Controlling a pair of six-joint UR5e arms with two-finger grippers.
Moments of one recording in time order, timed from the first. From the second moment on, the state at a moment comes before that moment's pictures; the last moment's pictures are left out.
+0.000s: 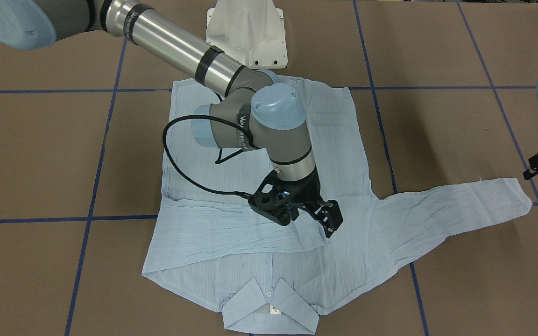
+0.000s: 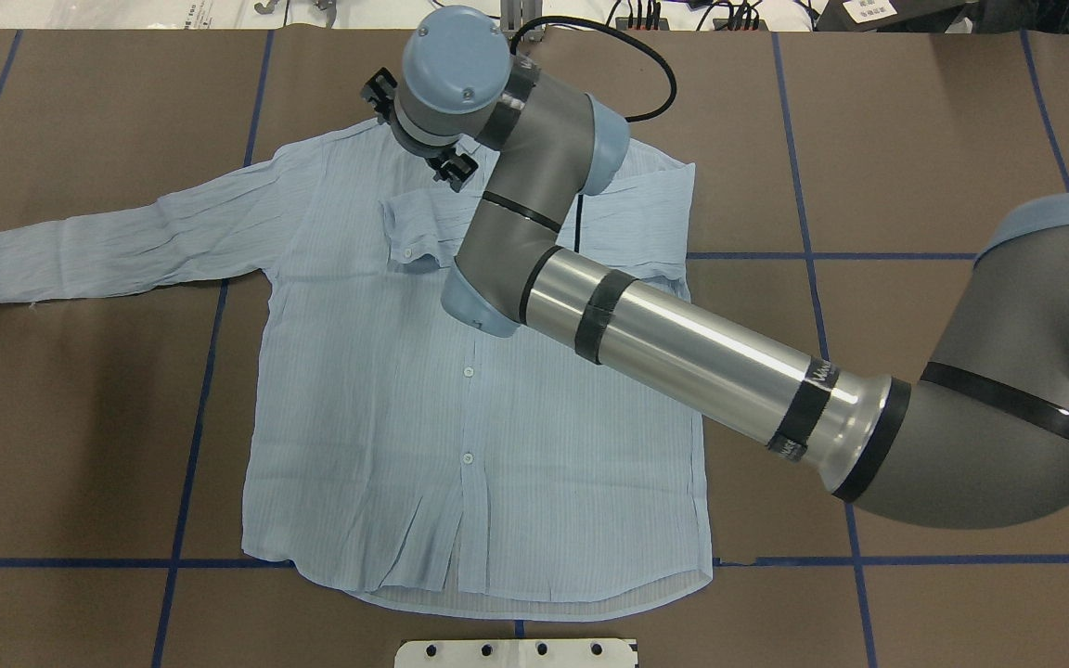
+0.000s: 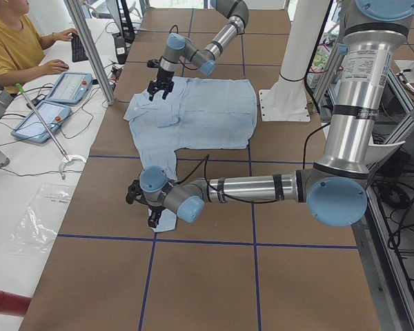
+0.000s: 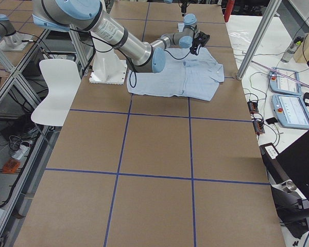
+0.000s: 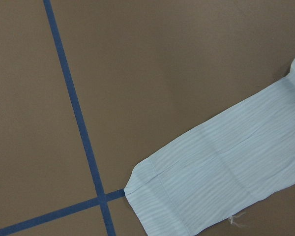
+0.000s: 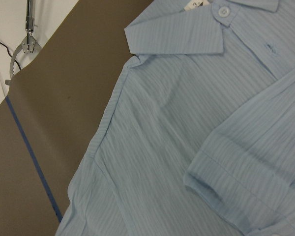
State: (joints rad) left arm -1.30 -1.72 -1.24 -2.23 -2.38 -0.32; right arm 0.65 -0.38 0.86 -0.92 1.75 1.93
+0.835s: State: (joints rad) left arm -1.24 -1.81 -1.06 -2.31 -2.31 -0.36; right arm 0.66 -0.46 0.96 -0.93 1.76 1.92
